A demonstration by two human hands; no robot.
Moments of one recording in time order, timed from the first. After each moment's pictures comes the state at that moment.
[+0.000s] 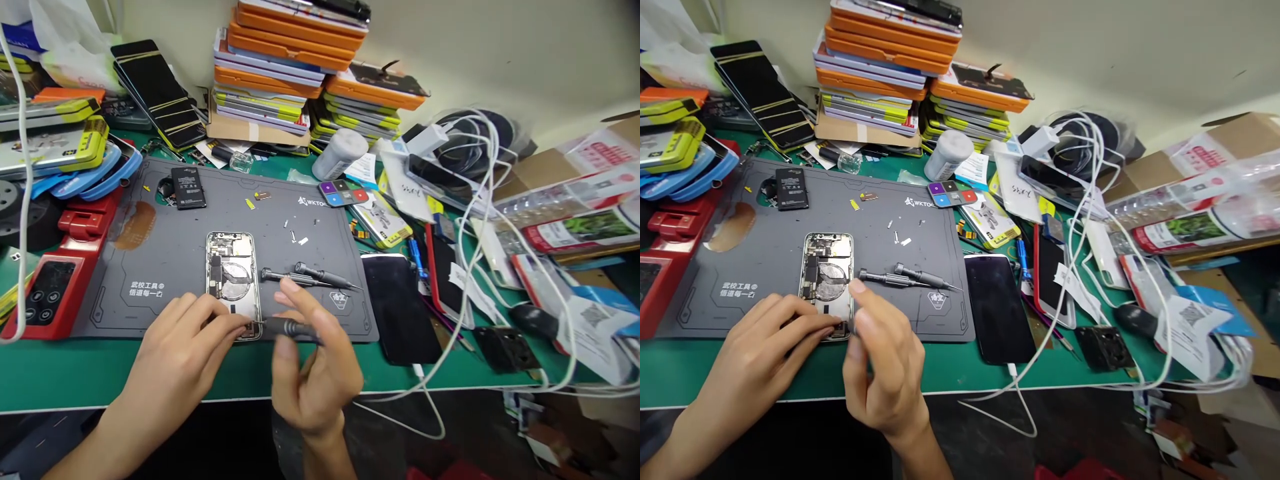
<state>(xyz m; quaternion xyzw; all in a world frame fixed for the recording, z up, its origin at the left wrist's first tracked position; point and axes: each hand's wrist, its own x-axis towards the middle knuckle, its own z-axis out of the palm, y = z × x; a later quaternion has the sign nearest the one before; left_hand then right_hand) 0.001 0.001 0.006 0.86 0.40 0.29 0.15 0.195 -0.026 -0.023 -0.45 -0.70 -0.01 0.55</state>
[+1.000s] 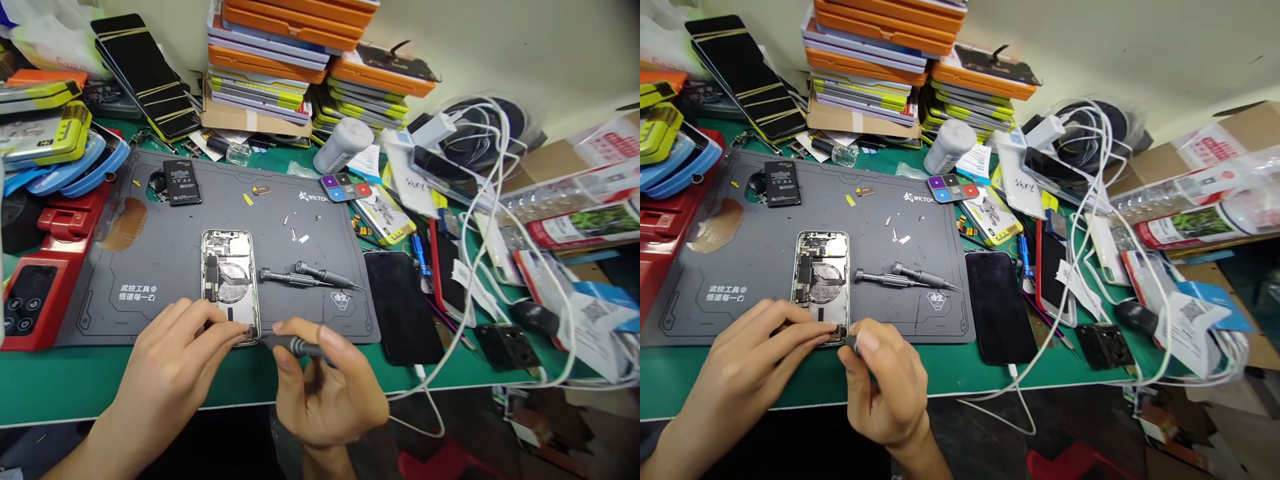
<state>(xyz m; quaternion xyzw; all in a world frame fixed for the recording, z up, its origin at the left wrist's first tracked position) 0.002 0.002 0.006 0.85 0.39 0.30 0.18 0.193 -0.032 -0.022 -0.47 -0.67 -0.02 0.57</state>
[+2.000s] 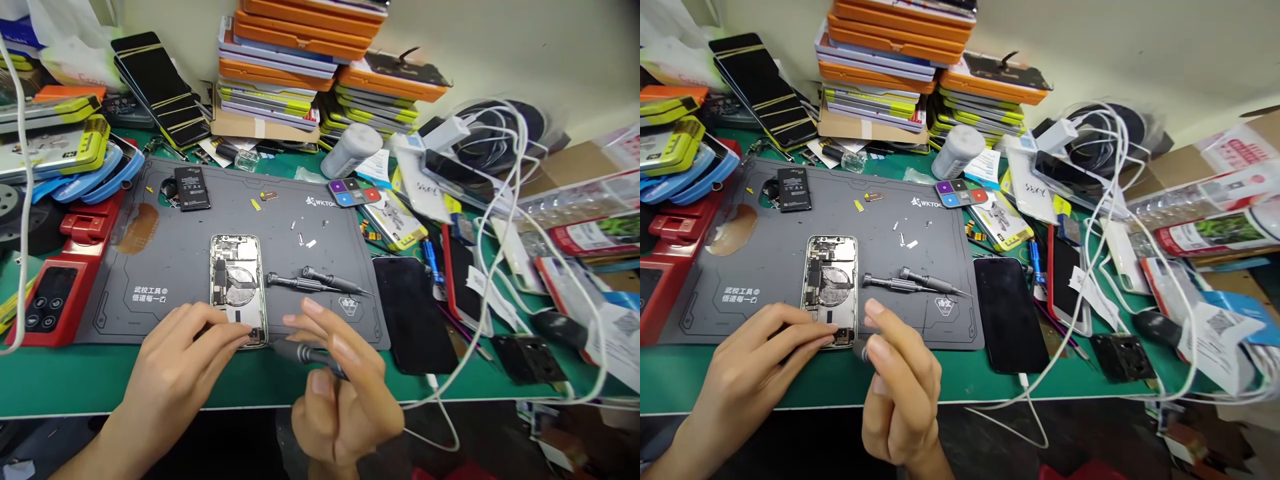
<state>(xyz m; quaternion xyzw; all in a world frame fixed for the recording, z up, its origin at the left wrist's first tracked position) -0.004 -0.005 0.005 0.83 0.42 0.32 0.18 0.193 -0.036 -0.026 -0.48 -0.67 -0.01 0.57</state>
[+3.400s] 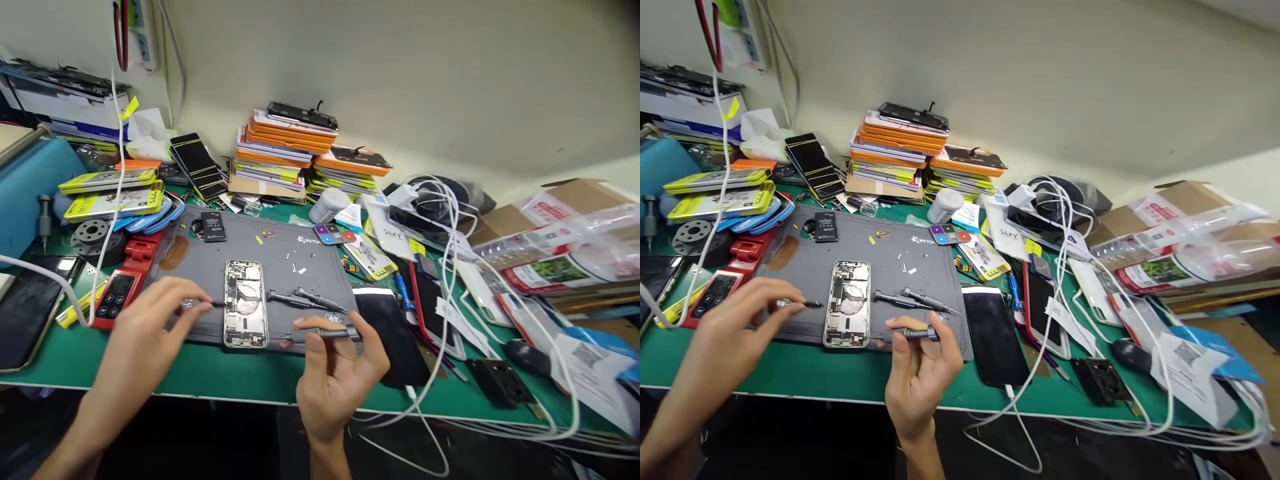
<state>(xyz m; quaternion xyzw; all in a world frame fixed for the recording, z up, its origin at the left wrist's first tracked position) -0.051 0.007 0.036 0.78 0.50 0.36 0.12 0.182 -0.030 -0.013 -0.44 -0.56 0.12 0.70</state>
